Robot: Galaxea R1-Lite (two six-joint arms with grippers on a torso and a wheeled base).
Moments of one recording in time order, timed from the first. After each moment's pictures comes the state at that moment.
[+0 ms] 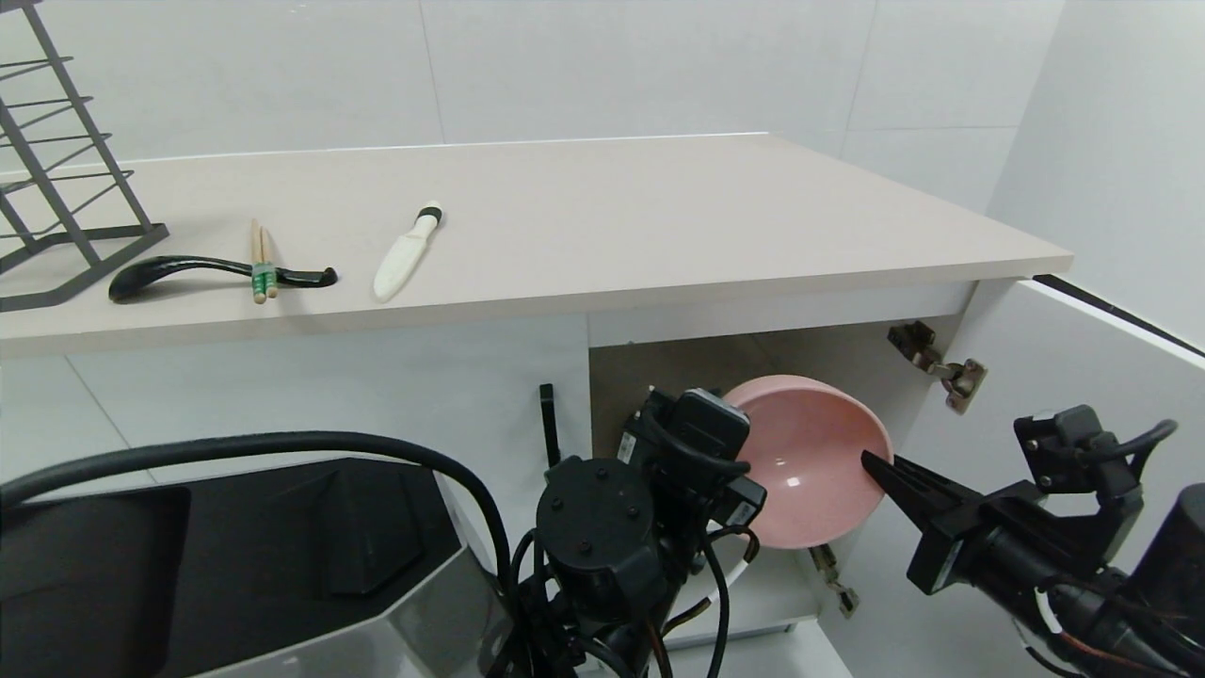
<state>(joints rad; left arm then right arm) -1.03 2.24 -0.86 -1.57 0.42 0.31 0.58 1.71 0.00 -1.56 -0.15 0.15</state>
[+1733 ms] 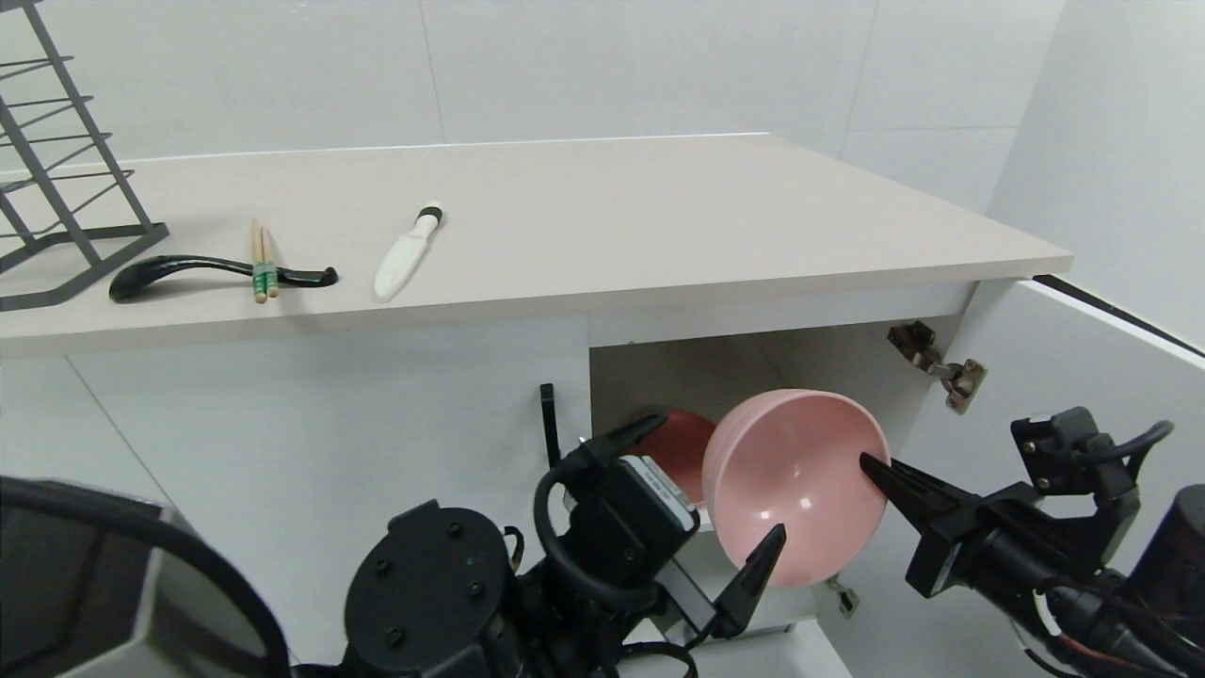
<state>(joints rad) -1.05 1.97 -0.48 -1.57 0.18 0.32 0.57 1.71 0.00 -1.56 -0.15 0.15</state>
